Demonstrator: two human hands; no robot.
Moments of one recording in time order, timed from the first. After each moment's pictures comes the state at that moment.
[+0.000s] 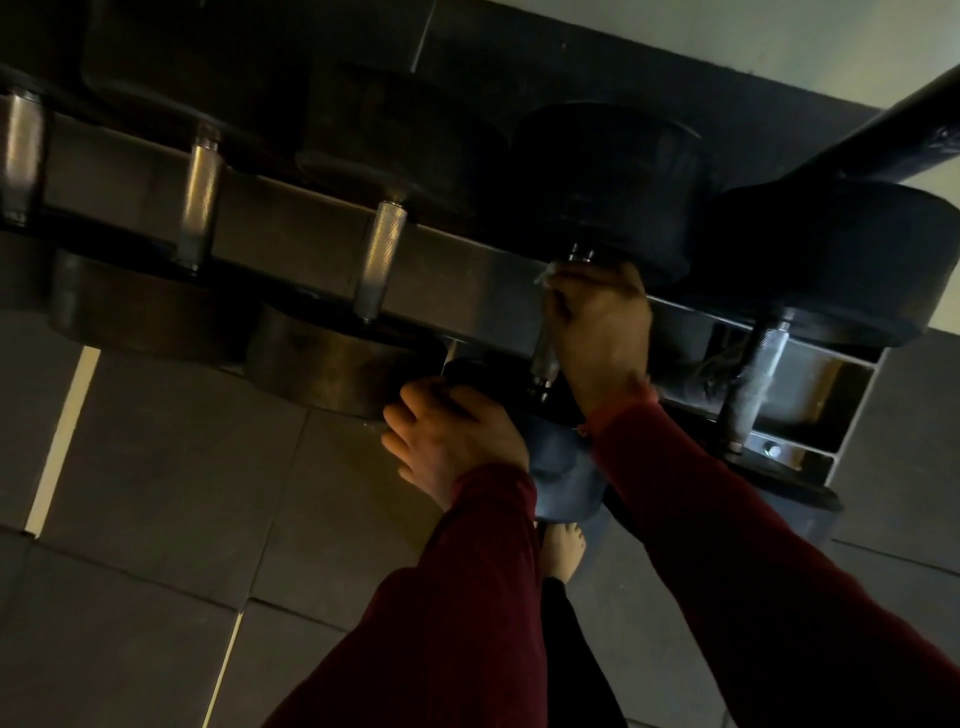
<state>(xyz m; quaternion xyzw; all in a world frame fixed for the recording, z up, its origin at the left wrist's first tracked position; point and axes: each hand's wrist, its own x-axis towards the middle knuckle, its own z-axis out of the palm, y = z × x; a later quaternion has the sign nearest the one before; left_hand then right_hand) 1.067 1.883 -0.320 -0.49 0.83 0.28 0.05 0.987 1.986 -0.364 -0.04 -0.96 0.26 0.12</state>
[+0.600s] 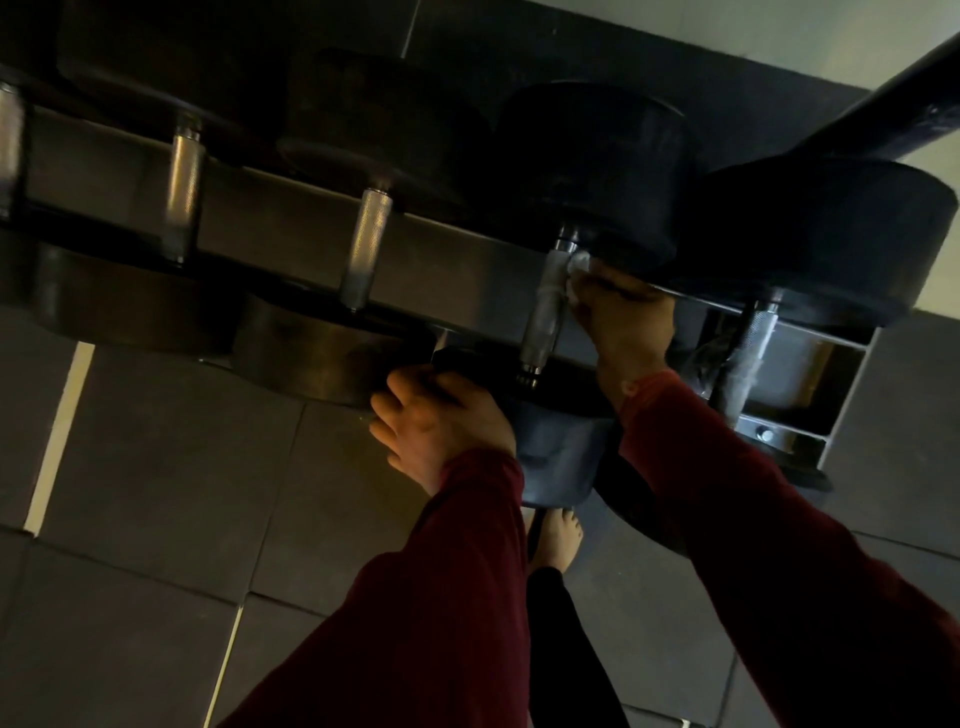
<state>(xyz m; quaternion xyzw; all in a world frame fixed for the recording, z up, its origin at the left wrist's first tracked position) 1.068 1.883 -0.321 -0.49 0.83 0.28 0.05 0.994 2.007 -0.361 -0.43 -0.63 0.64 -0.04</state>
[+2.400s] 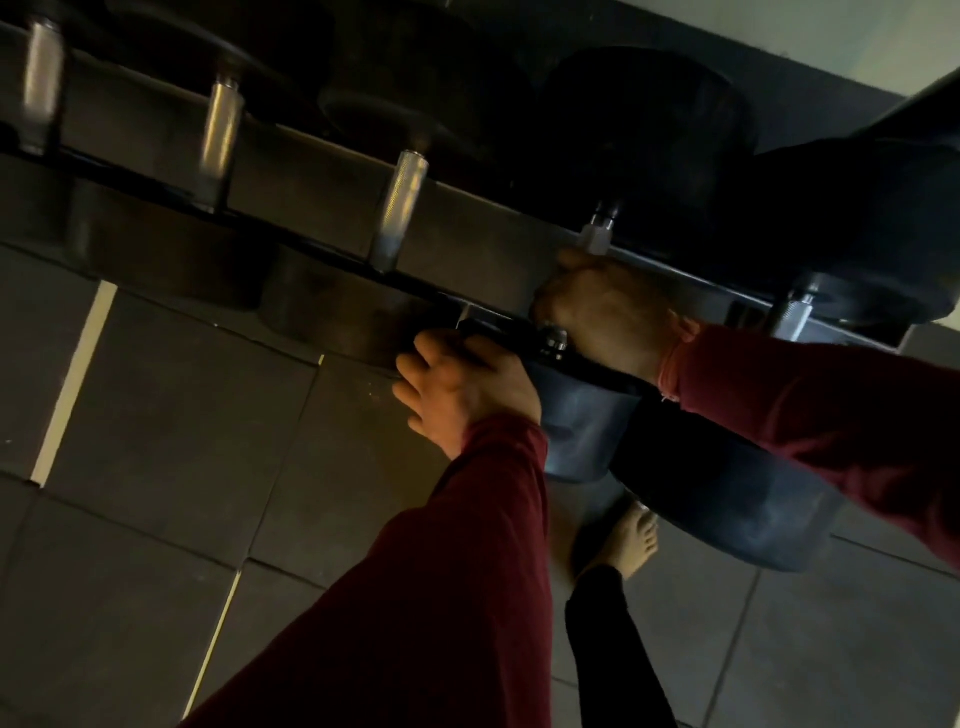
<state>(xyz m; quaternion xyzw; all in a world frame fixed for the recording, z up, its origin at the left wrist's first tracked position) 1.068 1.880 -0.323 -0.49 0.83 0.28 0.05 0.996 2.005 -0.331 0.40 -0.91 0.09 -0.08</state>
